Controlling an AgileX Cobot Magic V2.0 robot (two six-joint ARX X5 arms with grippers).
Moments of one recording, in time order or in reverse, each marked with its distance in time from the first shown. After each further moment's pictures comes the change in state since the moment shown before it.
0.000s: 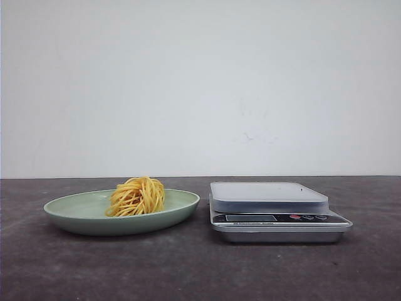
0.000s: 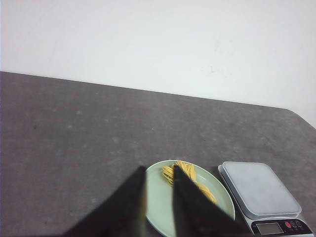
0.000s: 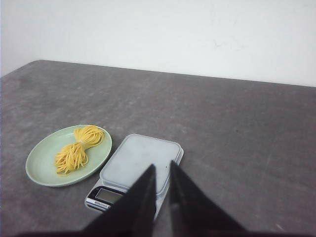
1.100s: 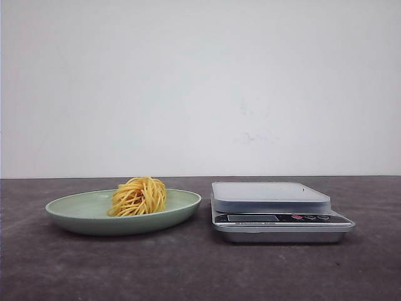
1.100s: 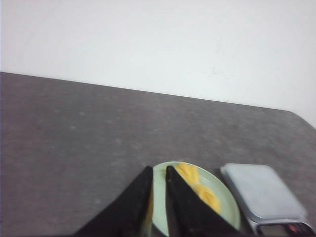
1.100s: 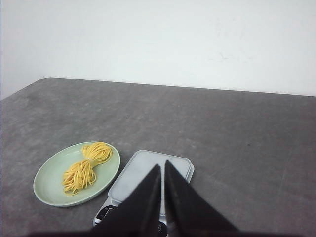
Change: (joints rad) left arm 0.042 -0.002 0.000 0.004 -0.008 0.016; right arm 0.000 0.000 -0.040 0.092 -0.010 0.003
